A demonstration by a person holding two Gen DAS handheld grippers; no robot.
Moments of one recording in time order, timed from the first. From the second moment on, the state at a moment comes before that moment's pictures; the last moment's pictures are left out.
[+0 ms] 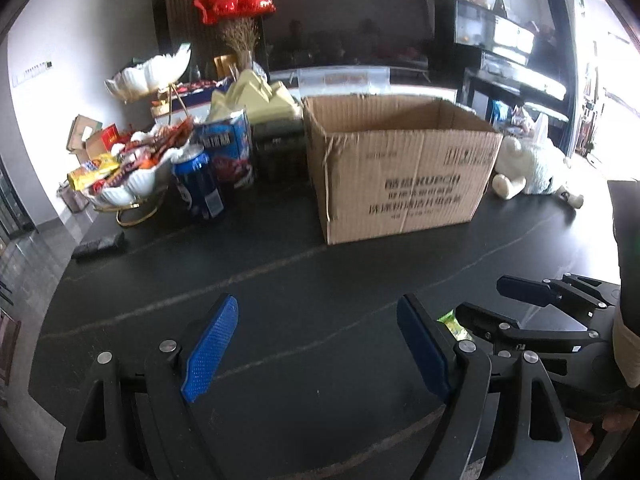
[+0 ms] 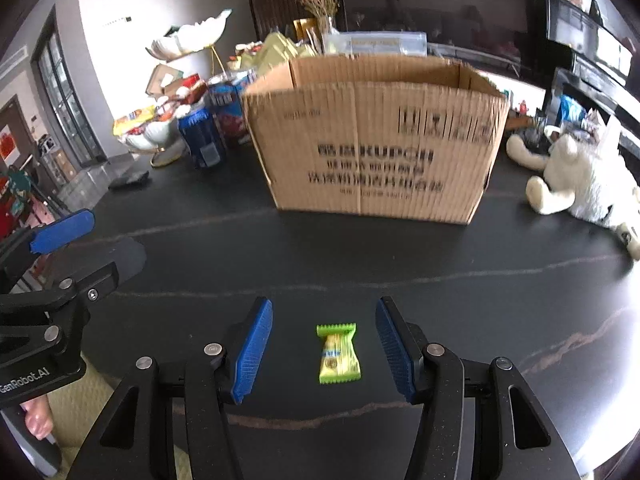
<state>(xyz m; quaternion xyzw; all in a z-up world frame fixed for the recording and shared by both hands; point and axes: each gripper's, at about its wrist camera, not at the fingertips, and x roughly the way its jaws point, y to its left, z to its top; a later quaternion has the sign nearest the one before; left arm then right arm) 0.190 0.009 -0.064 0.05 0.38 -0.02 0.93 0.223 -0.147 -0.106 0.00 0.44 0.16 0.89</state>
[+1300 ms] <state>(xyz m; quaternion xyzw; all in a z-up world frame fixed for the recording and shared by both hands) 0.202 0.004 -0.145 0.06 0.45 -0.01 0.89 0.239 -0.138 -0.171 -0.03 0.50 0.13 0.86</state>
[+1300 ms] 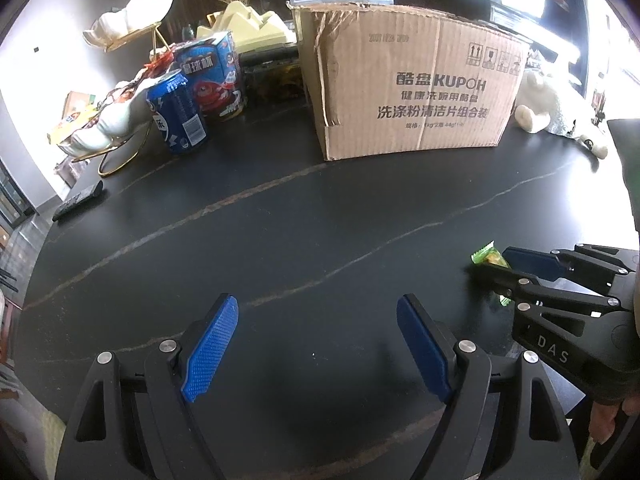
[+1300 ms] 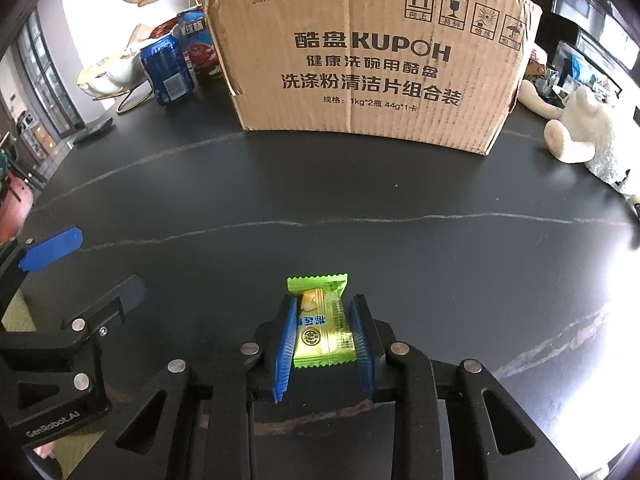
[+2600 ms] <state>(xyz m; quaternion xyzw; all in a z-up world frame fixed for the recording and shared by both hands) 0.229 0.003 -0.053 0.06 0.37 -0.03 0.93 0.243 -0.150 -0.058 0.01 0.36 0.13 0.92</state>
